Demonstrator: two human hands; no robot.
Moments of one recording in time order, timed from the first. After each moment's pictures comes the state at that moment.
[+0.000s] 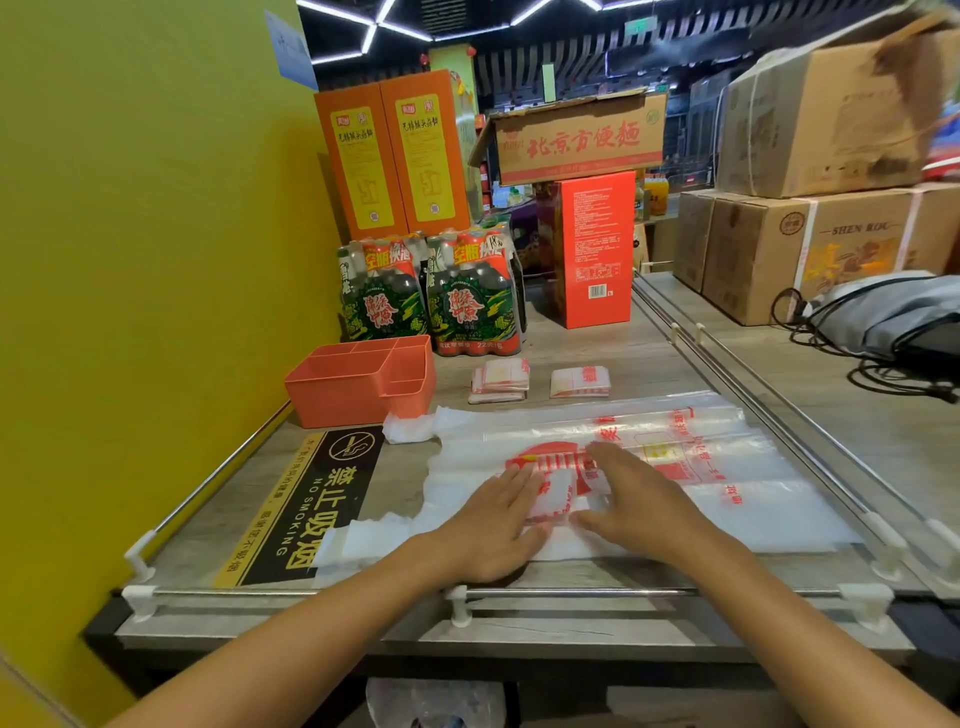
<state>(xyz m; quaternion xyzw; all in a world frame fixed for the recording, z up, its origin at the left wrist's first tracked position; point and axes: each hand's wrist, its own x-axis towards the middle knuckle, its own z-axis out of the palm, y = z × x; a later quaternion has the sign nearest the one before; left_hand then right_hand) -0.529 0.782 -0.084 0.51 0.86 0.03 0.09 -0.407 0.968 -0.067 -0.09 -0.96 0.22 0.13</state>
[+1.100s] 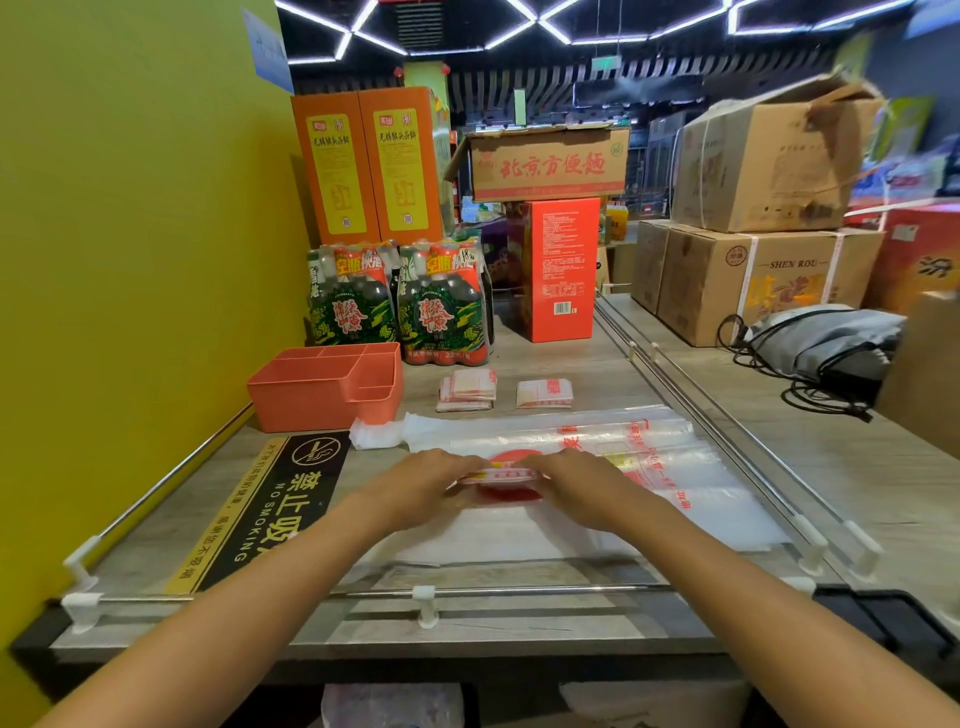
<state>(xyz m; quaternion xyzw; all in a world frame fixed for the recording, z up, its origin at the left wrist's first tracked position) -0.566 0.761 -0.039 0.56 0.82 0.10 -0.01 -0.430 0.966 -0.039 -0.01 -0.99 0.10 0.06</state>
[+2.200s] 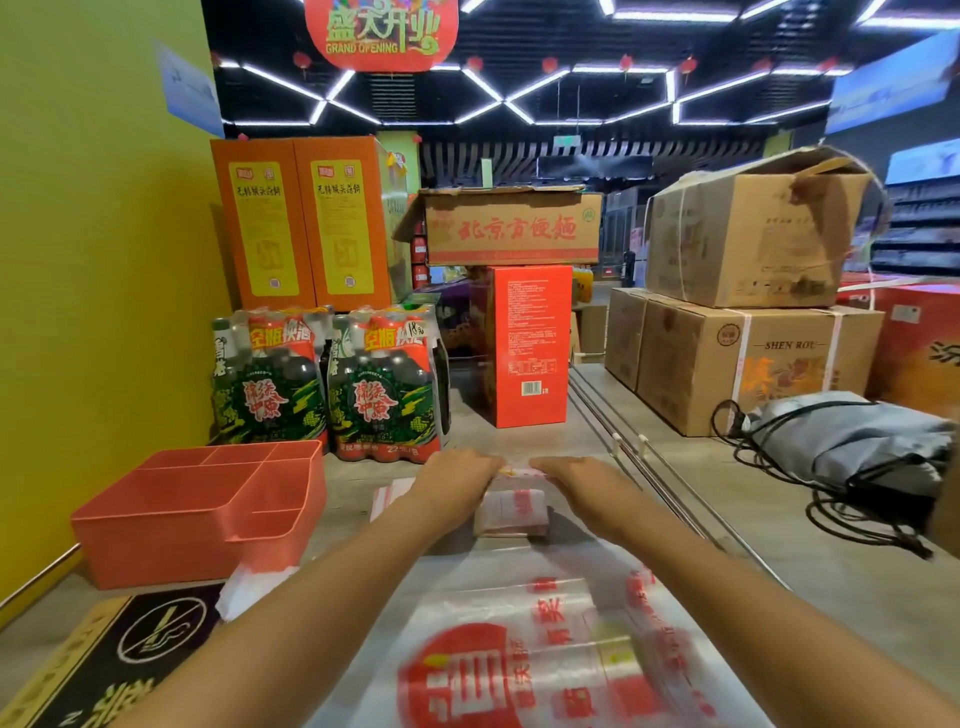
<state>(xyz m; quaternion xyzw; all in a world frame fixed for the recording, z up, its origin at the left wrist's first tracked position) -0.709 0.977 -0.005 0.52 0.84 0.00 -0.18 -0.577 1.142 -0.014 -0.08 -0.98 0.07 0.15</state>
